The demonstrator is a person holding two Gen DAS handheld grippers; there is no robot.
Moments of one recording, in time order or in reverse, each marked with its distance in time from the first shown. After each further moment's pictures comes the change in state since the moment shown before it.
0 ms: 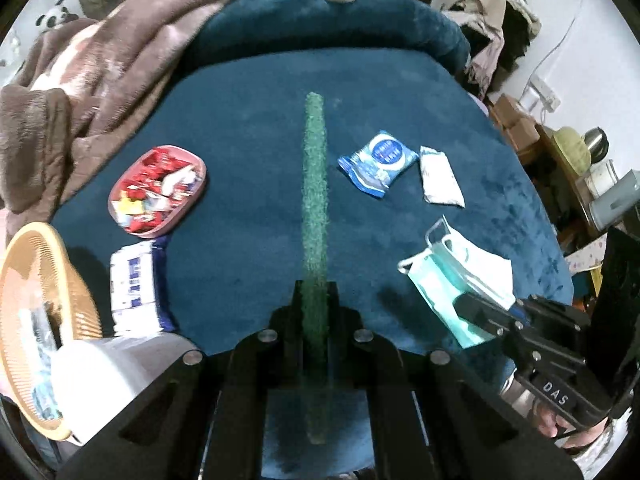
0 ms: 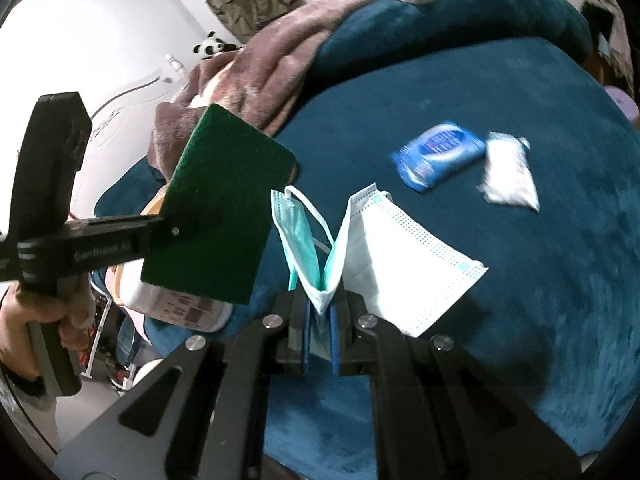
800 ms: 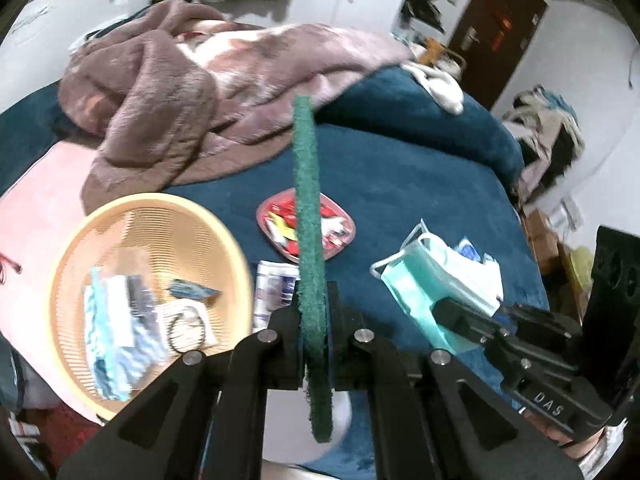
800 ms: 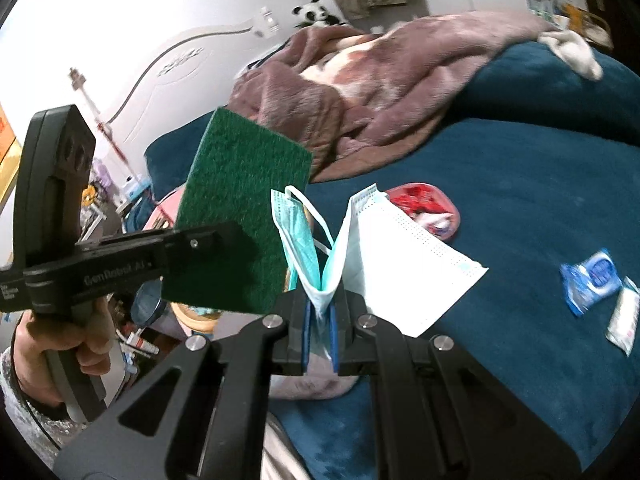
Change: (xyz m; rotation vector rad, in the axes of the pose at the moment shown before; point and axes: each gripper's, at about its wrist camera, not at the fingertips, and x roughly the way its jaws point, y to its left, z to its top) left arm -0.113 0.177 -0.037 -0.308 -0.239 0.039; right arm 0.083 0.198 0.061 -0.294 0.079 0.142
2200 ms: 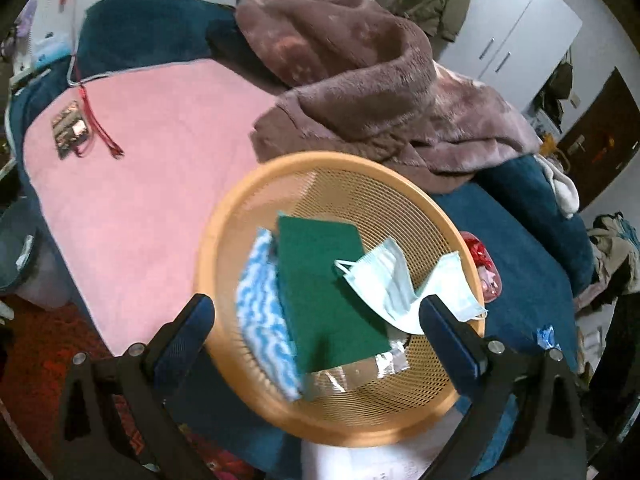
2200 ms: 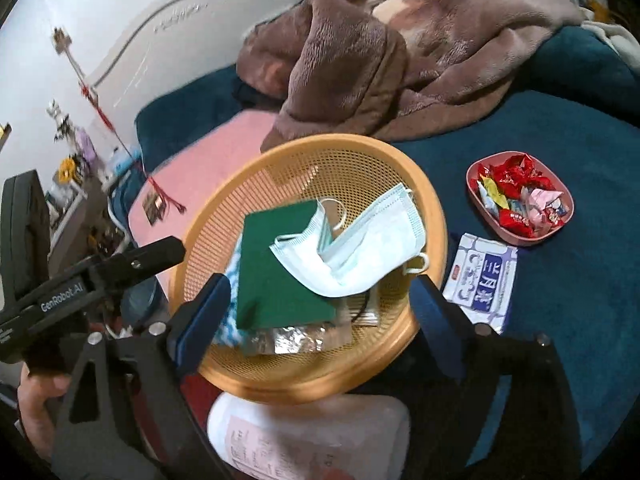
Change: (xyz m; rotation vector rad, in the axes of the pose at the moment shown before) left arm -0.013 0.233 -0.072 -0.447 -0.112 0.182; right arm 0.141 0.104 -0.021 0.021 0.067 -0.038
